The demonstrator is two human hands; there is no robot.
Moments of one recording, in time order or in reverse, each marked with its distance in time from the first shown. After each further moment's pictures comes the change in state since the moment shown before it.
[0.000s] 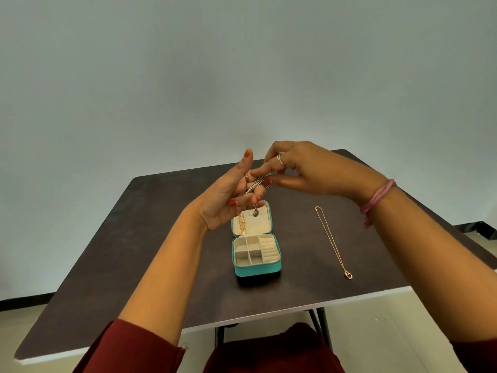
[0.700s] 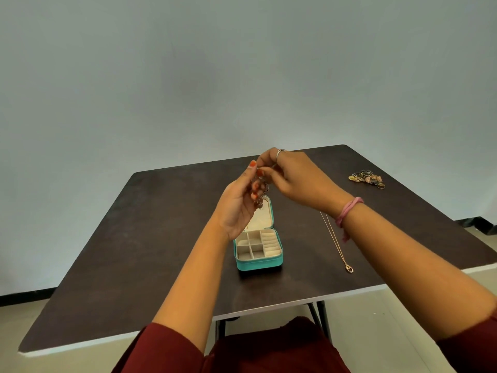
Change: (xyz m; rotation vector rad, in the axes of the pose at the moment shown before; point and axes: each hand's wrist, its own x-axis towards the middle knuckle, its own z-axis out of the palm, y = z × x) left_hand 0.018 -0.043 0.012 -0.268 0.443 0.179; right_hand 0.008 0.003 0.050 0.152 0.242 0.201
